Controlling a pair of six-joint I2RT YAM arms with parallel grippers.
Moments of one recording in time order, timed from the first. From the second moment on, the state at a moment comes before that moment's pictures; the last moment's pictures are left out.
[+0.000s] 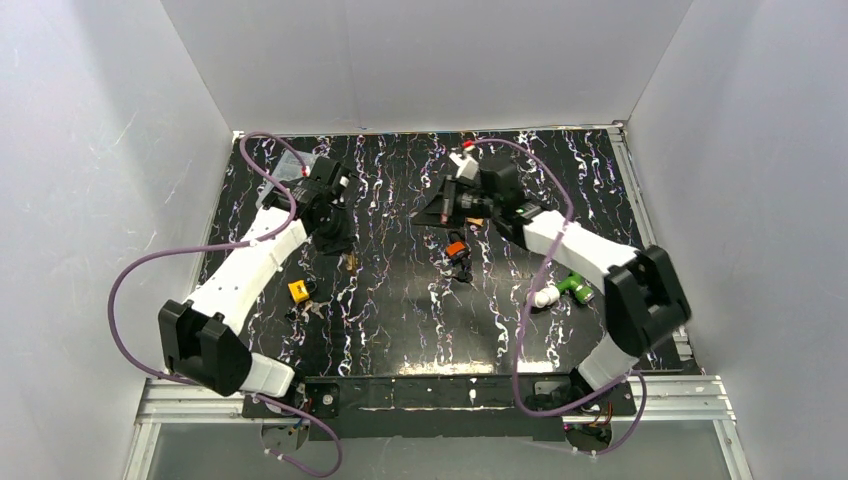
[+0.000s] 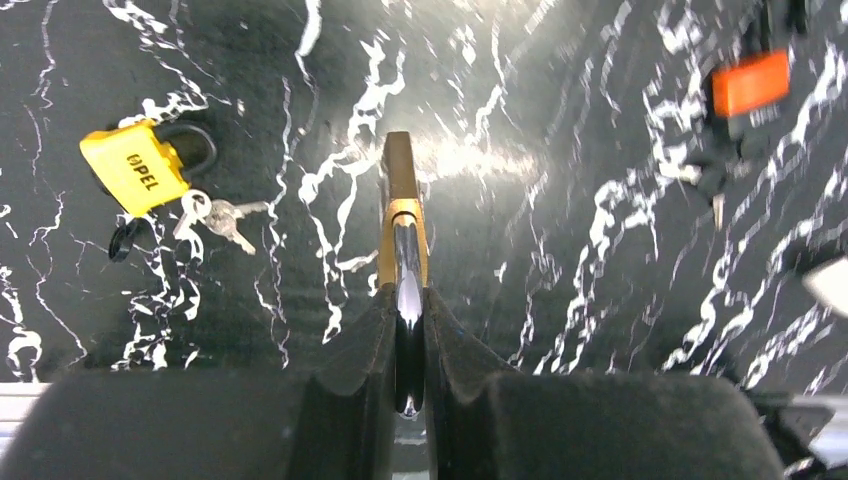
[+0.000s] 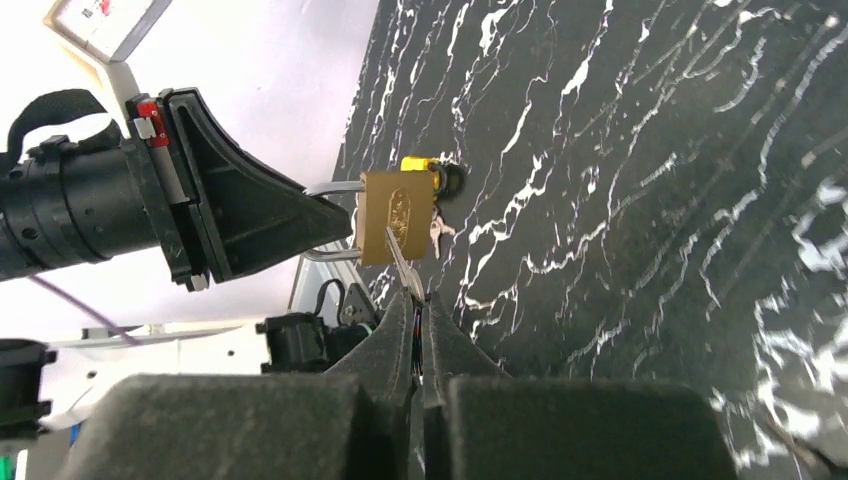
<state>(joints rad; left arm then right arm) -0.42 1.41 1.34 -1.13 -0.10 -0.60 0.60 1.58 1.11 0.08 -0.61 0.83</state>
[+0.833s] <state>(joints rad) -0.20 1.62 1.21 -0.90 -0.14 -0.66 0.75 2.14 1.52 0.04 -0.59 0.91</state>
